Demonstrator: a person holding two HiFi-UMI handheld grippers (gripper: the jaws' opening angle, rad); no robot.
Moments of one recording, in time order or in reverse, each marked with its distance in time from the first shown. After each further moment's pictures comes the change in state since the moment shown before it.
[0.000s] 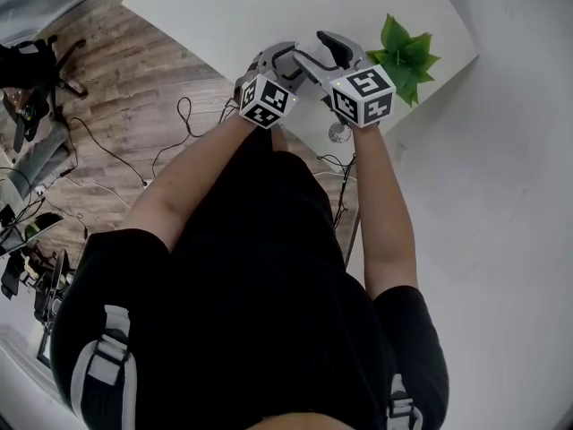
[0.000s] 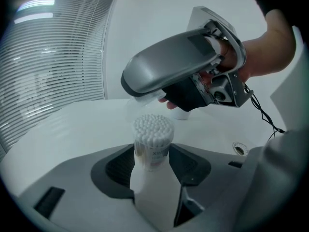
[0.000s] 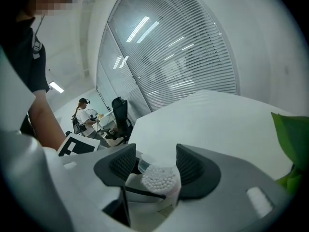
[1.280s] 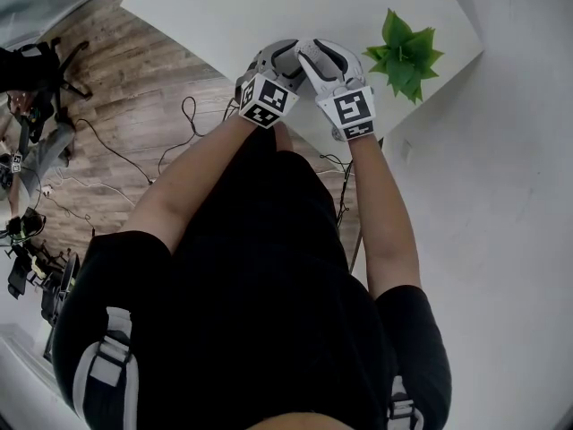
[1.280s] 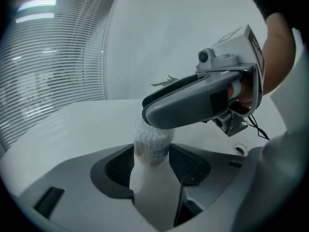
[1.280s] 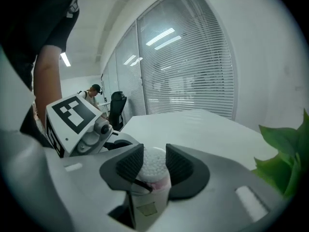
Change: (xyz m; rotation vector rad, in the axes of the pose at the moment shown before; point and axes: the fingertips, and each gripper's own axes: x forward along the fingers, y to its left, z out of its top) left arm -0.001 0.000 0.000 -0.006 -0.015 0.001; right arm -0.004 0.007 -0.019 -0.290 -0.133 -0.126
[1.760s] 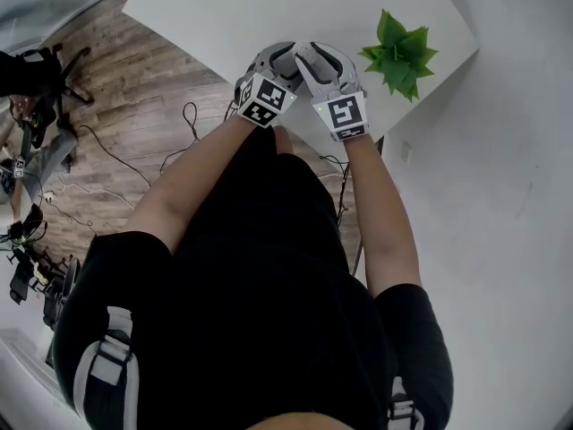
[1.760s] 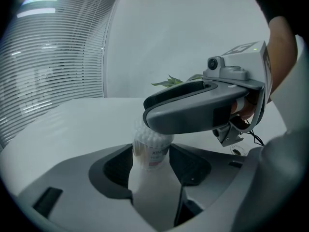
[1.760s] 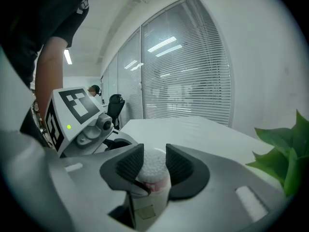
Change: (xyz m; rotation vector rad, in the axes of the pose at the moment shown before) left arm 0.002 -0.003 0.000 -0.026 0.017 -0.027; right arm -0.003 0.001 -0.002 -0.051 -0.087 -0.051
